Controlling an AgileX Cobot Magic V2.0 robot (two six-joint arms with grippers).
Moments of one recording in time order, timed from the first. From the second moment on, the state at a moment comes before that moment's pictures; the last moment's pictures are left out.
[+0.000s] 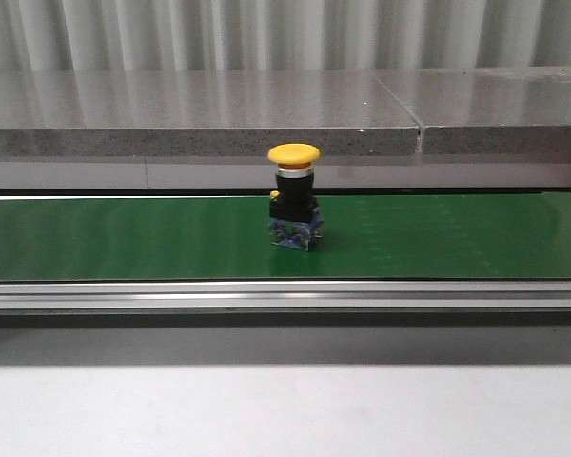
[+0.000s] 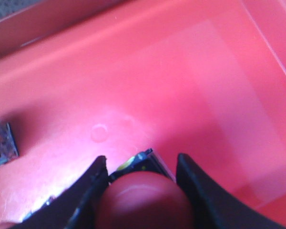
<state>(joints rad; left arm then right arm) -0.01 0.64 -0.63 -0.11 0.65 0.07 -0.63 2.02 -1.56 0.21 0.55 -0.17</state>
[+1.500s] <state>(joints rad) -0.01 0.64 -0.63 -0.11 0.65 0.07 -0.56 1.82 -1.68 0.21 0.79 -0.19</state>
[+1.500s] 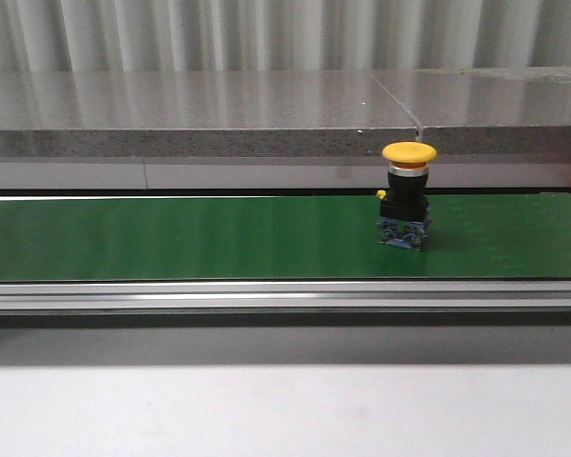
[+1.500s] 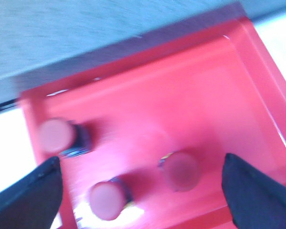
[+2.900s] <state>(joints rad) -0.01 0.64 -0.63 -0.11 0.65 0.07 0.11 1.44 -1.06 0.21 0.82 -0.31</state>
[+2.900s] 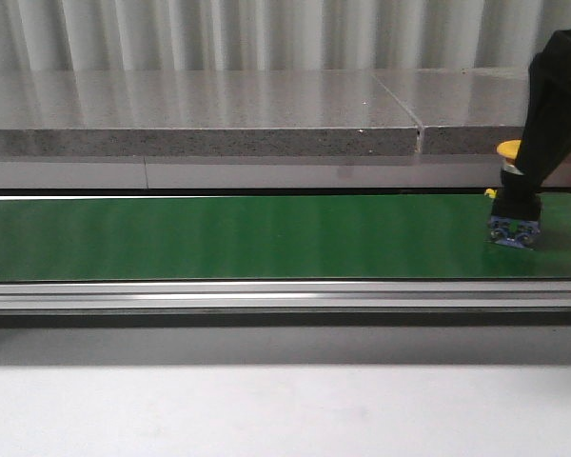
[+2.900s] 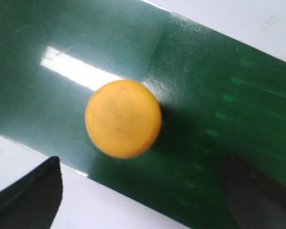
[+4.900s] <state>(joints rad) -0.01 0.64 -0.63 -0.11 0.65 0.07 -0.59 1.12 -0.74 0.13 0.67 -0.08</state>
